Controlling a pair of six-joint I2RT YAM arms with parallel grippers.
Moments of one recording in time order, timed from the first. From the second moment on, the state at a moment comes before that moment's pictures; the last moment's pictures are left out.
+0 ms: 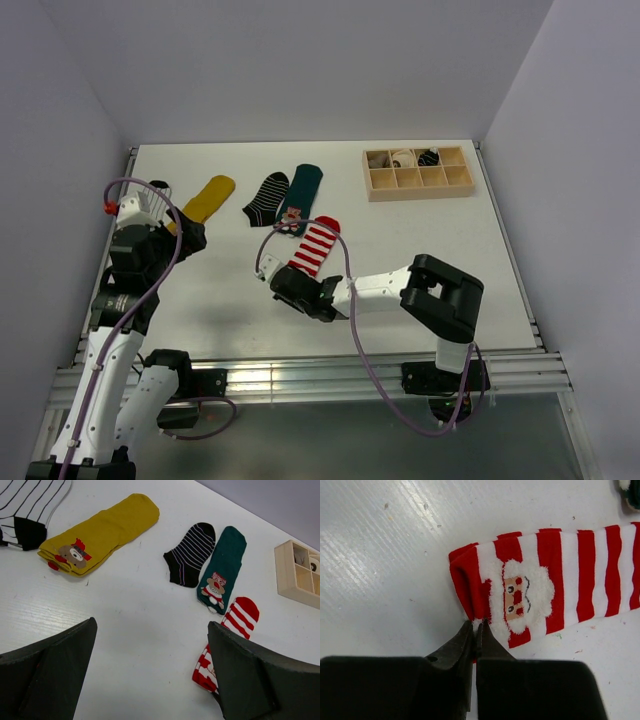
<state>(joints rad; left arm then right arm) -0.10 0.66 0.76 -0.45 -0.10 -0.49 1.16 1.81 0.95 -0.03 0.39 -0.03</state>
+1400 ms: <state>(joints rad) -0.52 0.95 0.40 -0.08 -0.03 -0.92 0.63 2.00 0.96 0.21 -0.85 0.53</state>
